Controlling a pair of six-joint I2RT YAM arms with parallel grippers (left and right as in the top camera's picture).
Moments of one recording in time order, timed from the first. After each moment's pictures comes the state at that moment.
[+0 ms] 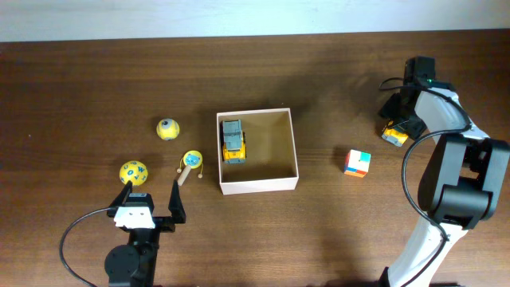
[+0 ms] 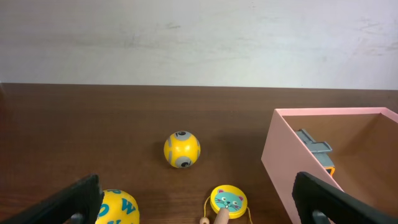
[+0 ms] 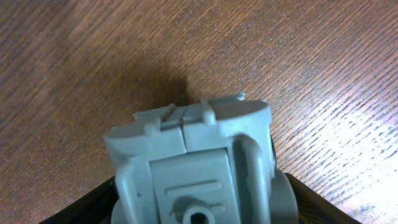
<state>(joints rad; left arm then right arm) 0.00 0.01 0.02 -0.08 0.03 -0.05 -0.21 2.12 1.55 -0.73 0.16 0.55</state>
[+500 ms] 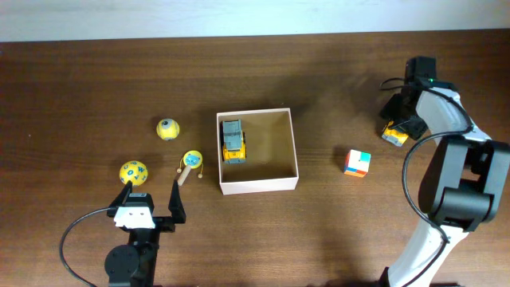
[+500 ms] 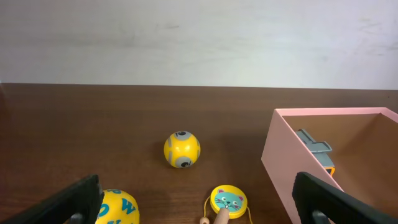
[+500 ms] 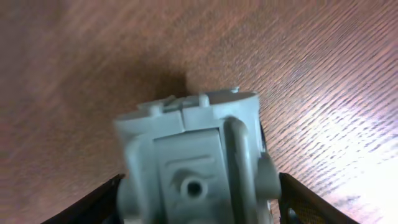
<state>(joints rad) 0.00 0.01 0.02 -0.08 0.03 -0.05 -0.21 2.10 1.55 -0.75 0.16 0.53</state>
